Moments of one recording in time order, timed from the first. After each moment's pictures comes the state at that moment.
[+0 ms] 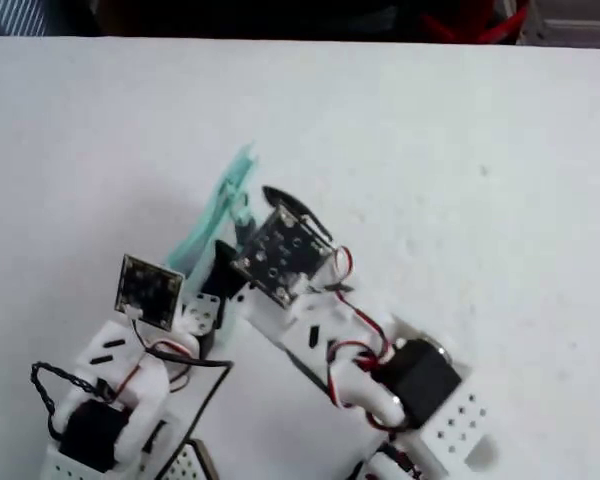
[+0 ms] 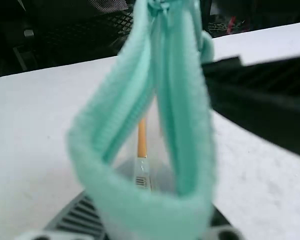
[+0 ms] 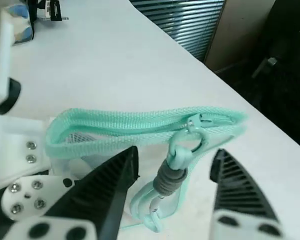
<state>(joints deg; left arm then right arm) 16.3 -104.0 77.8 58.3 0.5 -49.4 -55.4 36.2 52.0 15.0</state>
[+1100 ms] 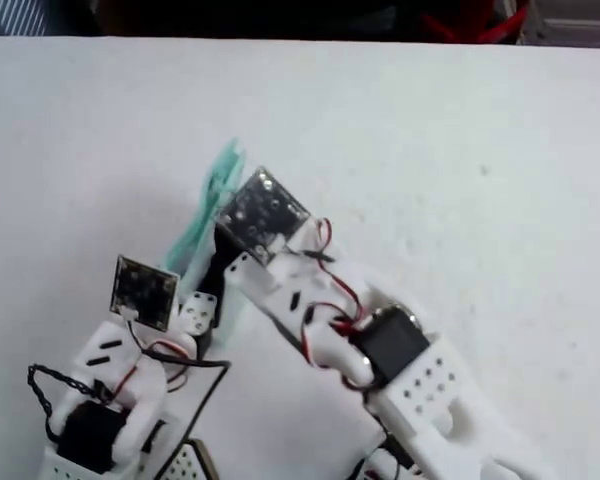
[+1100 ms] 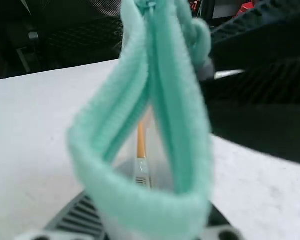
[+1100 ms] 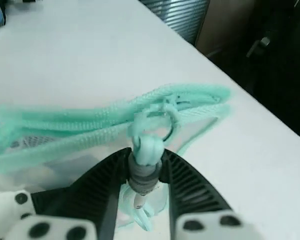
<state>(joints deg) 16.1 -104.1 77.7 58.3 0.6 -46.4 -50.9 37.2 45.5 15.1</state>
